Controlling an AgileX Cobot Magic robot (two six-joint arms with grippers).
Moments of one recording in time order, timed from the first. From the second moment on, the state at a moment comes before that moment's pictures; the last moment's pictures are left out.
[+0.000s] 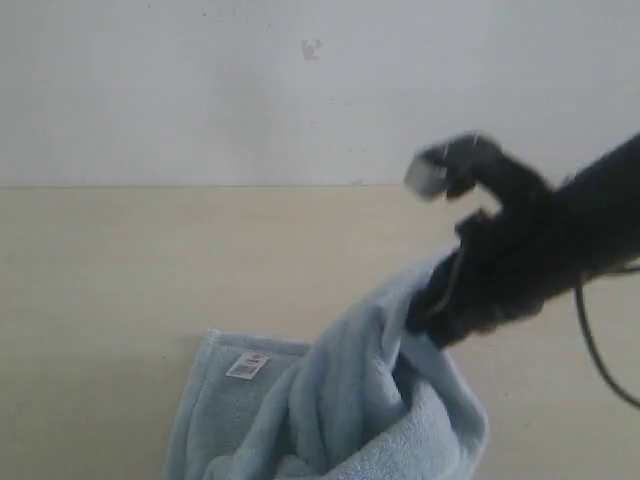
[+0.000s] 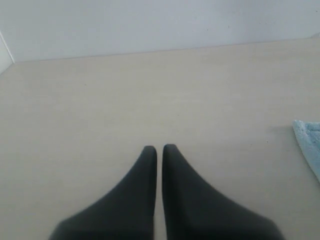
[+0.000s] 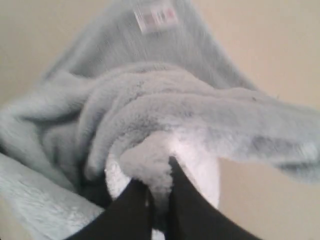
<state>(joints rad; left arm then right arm) 0.09 0.00 0.00 -0.01 0.35 0.10 0.37 1.40 -0.92 0.71 0.78 -0.89</state>
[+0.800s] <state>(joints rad) 0.09 0.00 0.00 -0.01 0.35 0.10 -0.25 1.44 -1.06 -0.37 0.81 0.28</state>
